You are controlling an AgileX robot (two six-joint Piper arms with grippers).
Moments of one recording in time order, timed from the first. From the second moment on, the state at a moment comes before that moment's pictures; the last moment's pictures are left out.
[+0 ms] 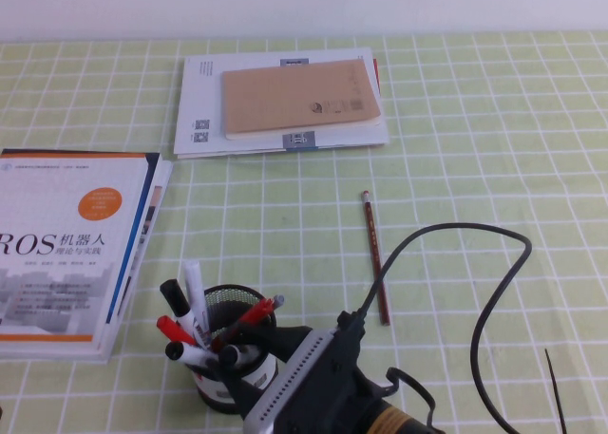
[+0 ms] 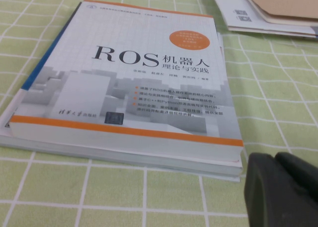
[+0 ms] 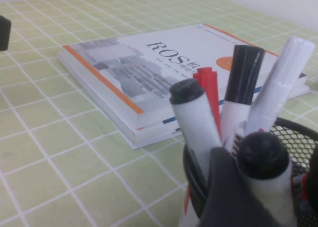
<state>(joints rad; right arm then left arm) 1.21 1.79 -0.64 0.28 -0.98 -0.21 -0.04 -0.01 0.03 -0.17 0.38 0.07</state>
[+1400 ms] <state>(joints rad) 1.21 1.37 -0.64 0.37 -0.78 -0.33 -0.04 -0.01 0.03 -0.17 0.38 0.07</state>
